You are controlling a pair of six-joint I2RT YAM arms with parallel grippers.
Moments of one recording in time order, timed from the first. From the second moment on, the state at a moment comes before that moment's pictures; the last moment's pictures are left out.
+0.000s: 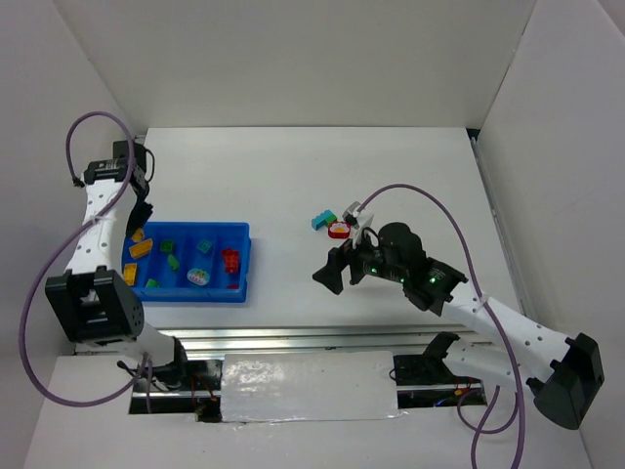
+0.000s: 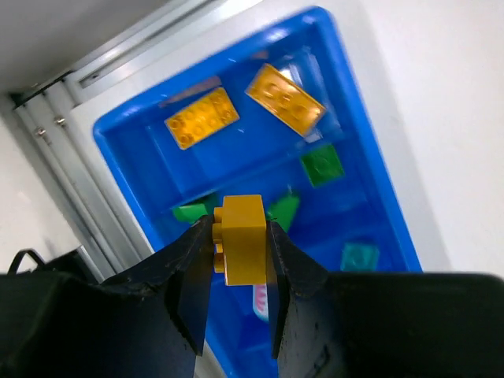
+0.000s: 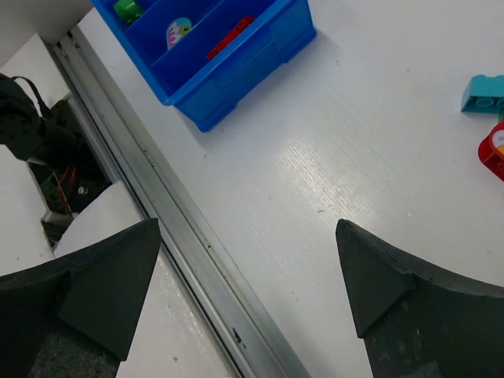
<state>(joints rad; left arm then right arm) 0.16 1.49 1.48 -1.22 -0.51 -0.86 0.76 0.93 0.69 -0.13 -0.25 0.26</state>
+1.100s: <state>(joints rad) 0.04 1.53 1.60 -1.16 -0.50 -0.76 0.61 1.46 1.12 -0.47 0.04 0.48</state>
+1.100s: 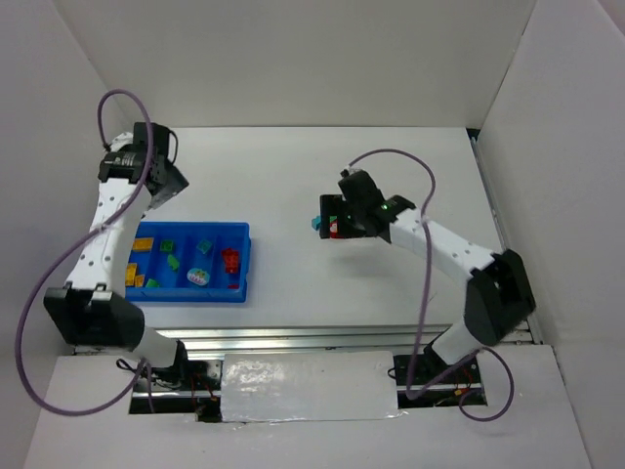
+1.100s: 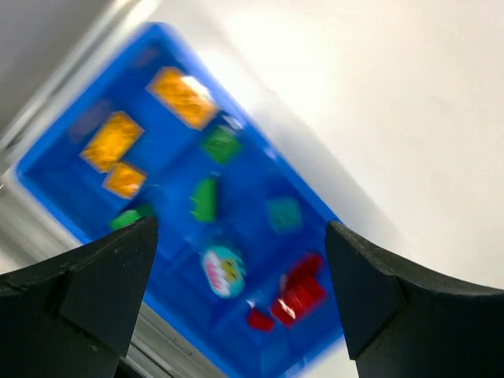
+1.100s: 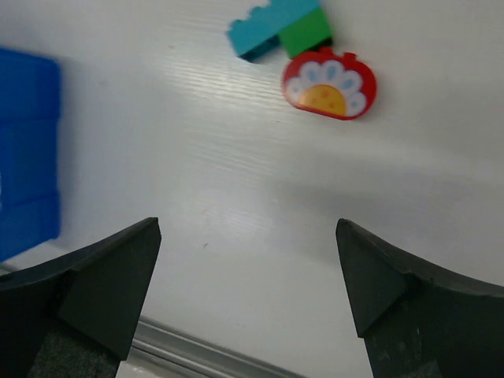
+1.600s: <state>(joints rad) -0.16 1.14 1.36 -1.09 -0.11 -0.58 0.53 1.93 1.42 -0.65 0.23 0.48</state>
